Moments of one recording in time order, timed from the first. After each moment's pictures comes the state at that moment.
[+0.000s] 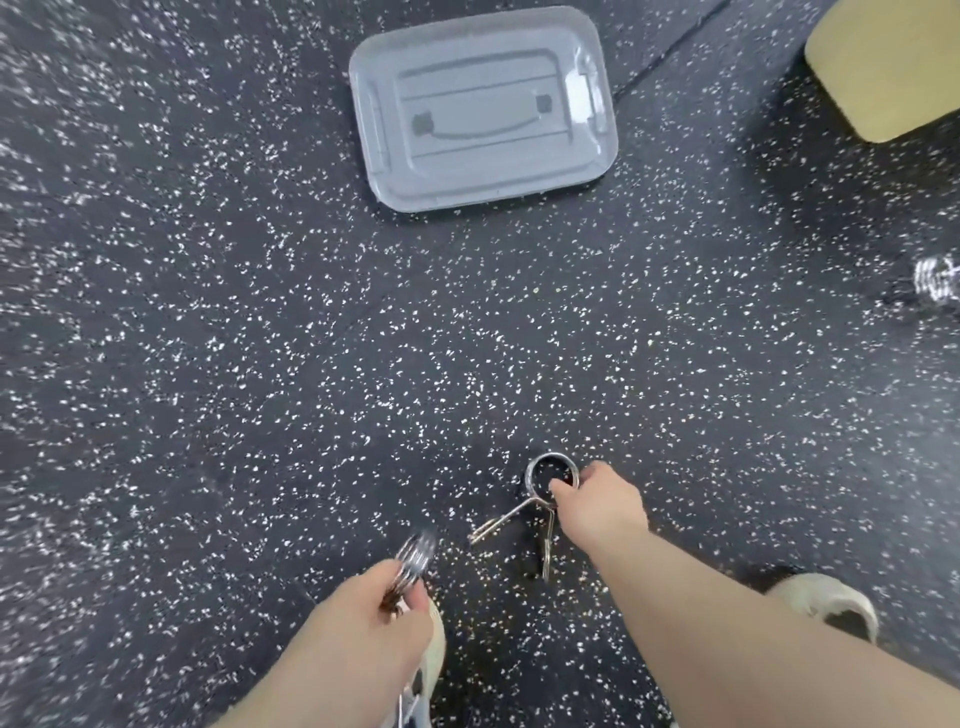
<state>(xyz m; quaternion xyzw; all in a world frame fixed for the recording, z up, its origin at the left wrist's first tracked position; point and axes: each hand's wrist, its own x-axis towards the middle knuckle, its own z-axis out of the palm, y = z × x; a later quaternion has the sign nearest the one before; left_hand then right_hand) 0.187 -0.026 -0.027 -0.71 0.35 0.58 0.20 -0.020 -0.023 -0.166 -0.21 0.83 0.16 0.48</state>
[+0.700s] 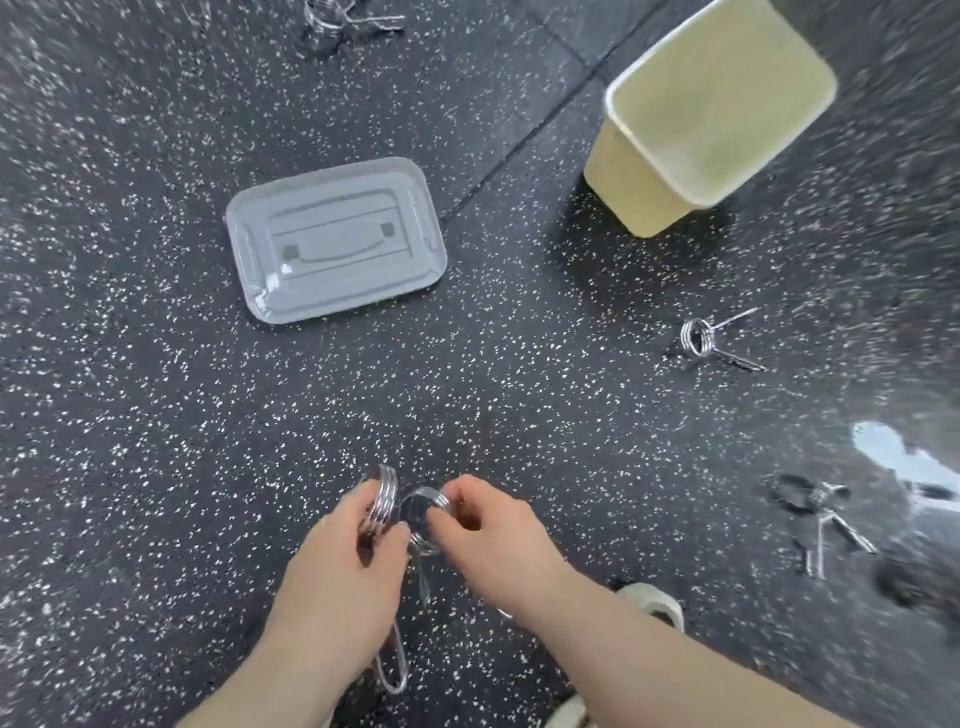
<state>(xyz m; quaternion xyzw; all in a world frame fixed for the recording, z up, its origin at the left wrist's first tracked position) 0.029 -0.086 0.064 -0.73 0.49 0.48 0.07 -0.111 -0.055 0.000 -0.33 0.70 -0.09 0.62</state>
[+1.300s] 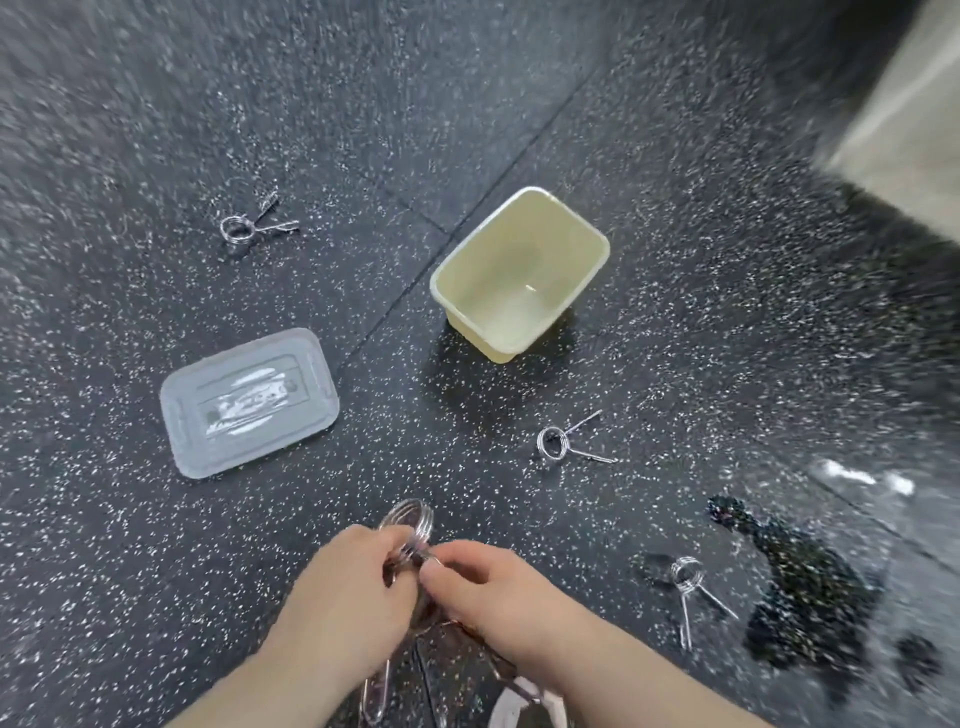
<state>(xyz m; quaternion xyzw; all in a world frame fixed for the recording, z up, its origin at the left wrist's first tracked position) -0.172 -0.150 0.186 -0.59 0.68 0.40 0.17 -0.307 -0.087 0.144 -0.23 0.60 -0.22 0.73</state>
